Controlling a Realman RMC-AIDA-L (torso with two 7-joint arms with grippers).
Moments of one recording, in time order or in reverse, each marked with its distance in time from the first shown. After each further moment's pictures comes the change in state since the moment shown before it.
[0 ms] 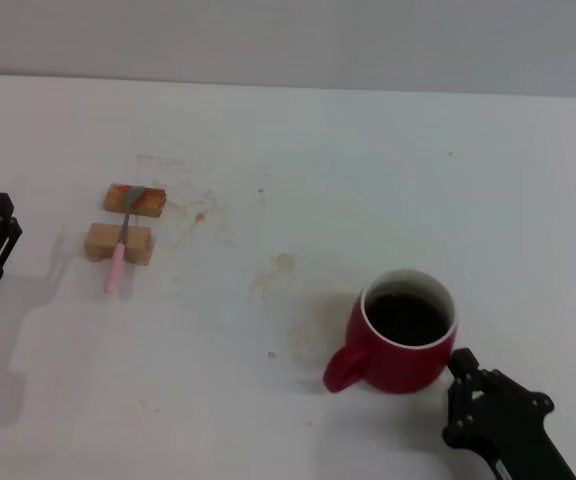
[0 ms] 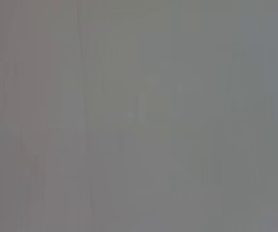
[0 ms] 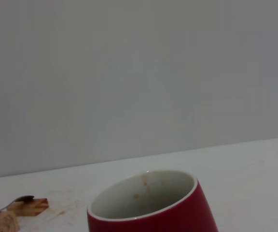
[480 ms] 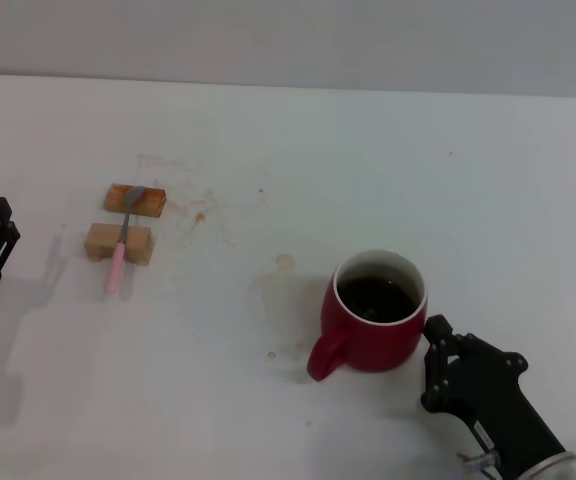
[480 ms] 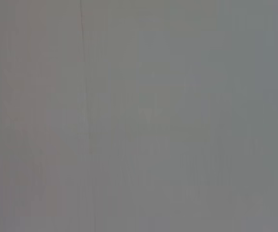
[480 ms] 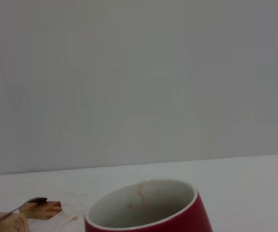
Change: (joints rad) left arm 0.002 0.000 0.000 0.008 0.000 -0.001 -0.004; right arm 0.096 0.000 0.017 -0.031 0.000 0.059 0.008
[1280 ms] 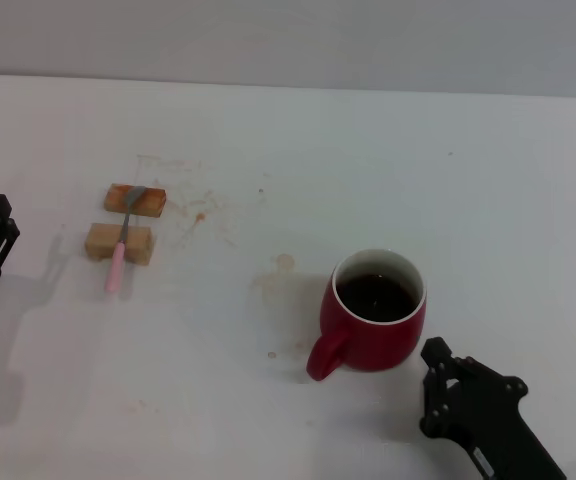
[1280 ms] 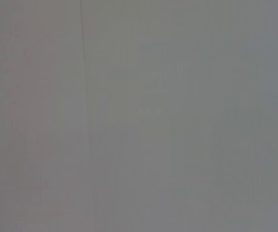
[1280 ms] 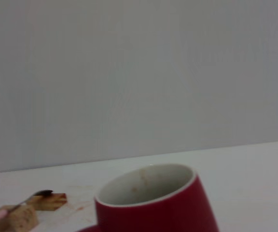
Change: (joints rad) left arm -0.005 0.000 -0.003 0.001 0.000 0.001 0.002; right arm -0.057 0.000 0.001 0.020 -0.046 -0.012 -0.003
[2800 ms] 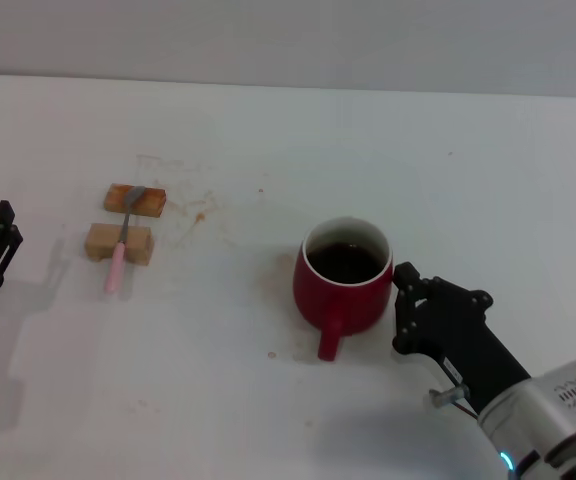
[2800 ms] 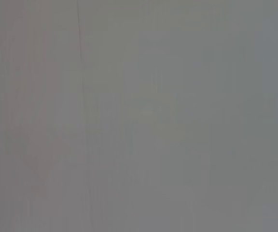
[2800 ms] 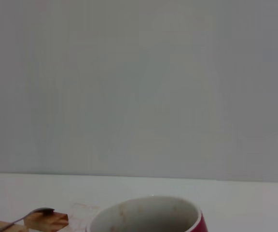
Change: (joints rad) left arm 0.010 -0.002 0.009 0.000 0.006 0.005 -0.005; right arm 0.187 0.000 0.106 -0.074 -0.019 0.136 0.007
